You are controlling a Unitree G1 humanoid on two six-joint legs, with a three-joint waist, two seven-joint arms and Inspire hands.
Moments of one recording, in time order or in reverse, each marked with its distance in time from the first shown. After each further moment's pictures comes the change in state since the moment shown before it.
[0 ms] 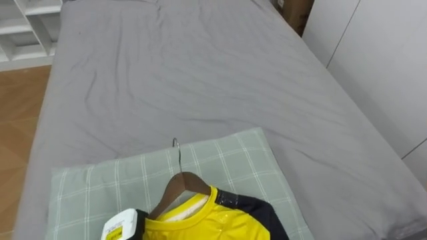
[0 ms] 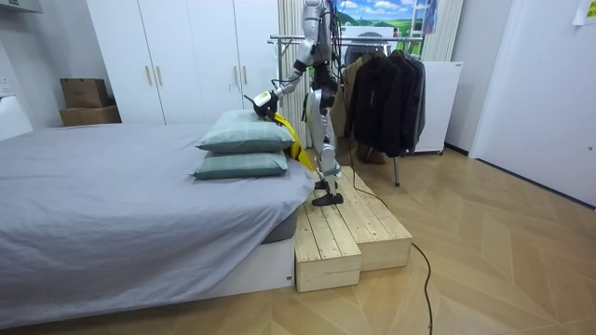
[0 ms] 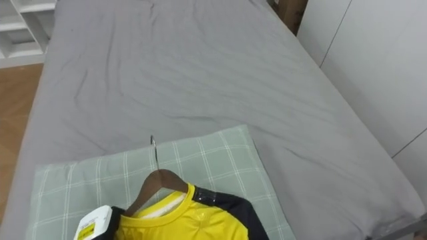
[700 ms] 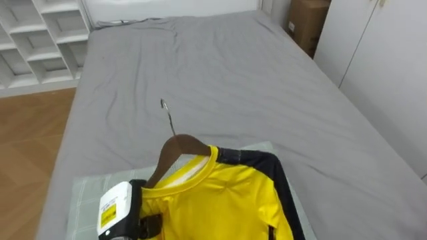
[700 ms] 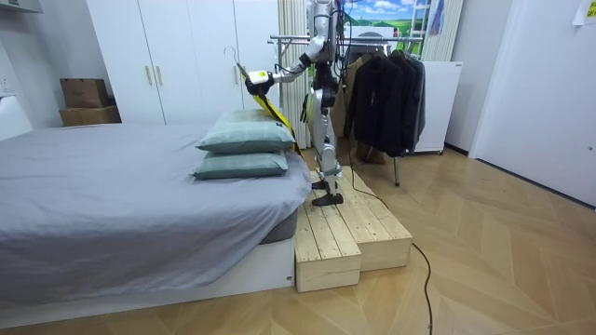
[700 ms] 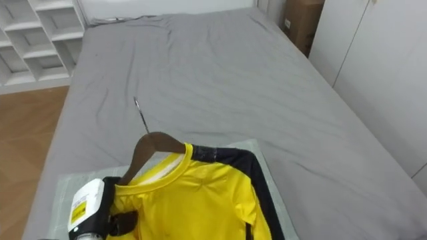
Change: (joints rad) left arm 0.130 0.018 0.053 -0.390 -0.071 -0.041 0.084; right arm 0.031 -0.009 -0.042 0.009 -0.019 -0.008 -0.001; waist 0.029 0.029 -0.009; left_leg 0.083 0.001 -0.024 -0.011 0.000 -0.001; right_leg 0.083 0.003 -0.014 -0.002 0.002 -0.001
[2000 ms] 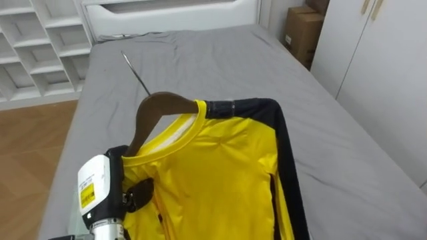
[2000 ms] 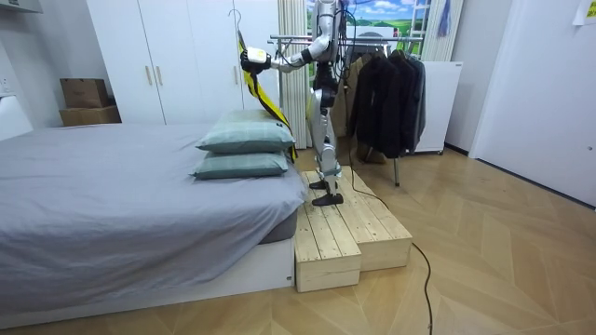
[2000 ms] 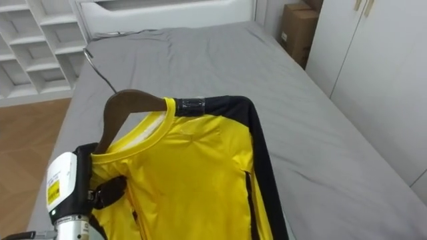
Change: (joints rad) left arm 0.042 0.047 0.052 -0.241 -0.007 -0.054 0.092; right arm 0.046 -0.012 -0.119 0.027 -0.134 0.011 -0.072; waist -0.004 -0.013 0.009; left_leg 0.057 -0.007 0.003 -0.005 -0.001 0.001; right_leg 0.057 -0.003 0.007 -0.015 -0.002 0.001
